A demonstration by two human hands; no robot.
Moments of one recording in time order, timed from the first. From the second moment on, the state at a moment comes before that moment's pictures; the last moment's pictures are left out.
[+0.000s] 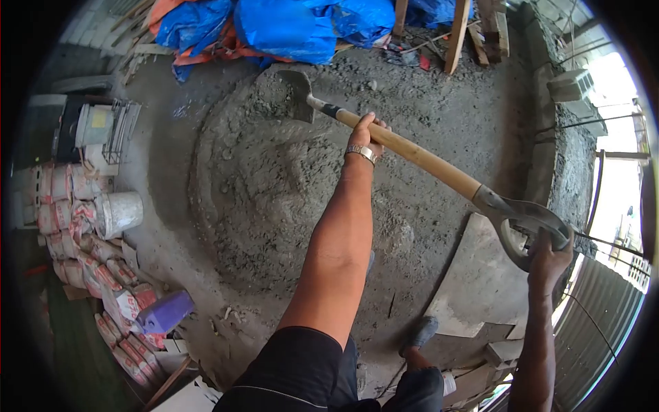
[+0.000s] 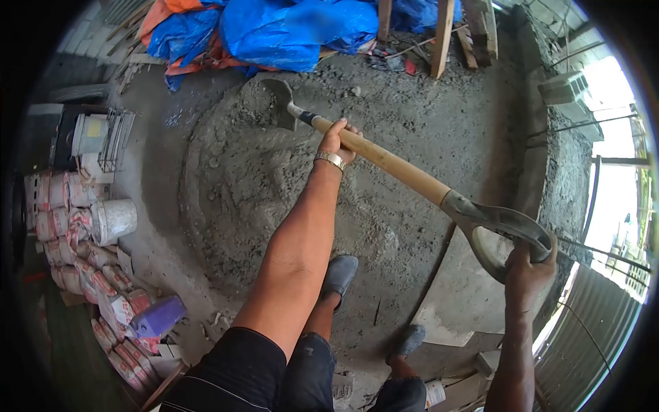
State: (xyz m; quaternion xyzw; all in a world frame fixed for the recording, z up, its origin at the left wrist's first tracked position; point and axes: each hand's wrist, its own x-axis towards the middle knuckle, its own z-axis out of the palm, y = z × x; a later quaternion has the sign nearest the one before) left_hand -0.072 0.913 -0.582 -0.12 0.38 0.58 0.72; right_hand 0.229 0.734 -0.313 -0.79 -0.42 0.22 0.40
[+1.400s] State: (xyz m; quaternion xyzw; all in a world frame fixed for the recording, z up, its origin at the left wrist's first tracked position) left_hand -0.279 0.656 -0.075 -0.35 0.20 0.69 0.60; right_hand -0.152 0.716 0.250 -0.19 -0.93 0.30 0.03
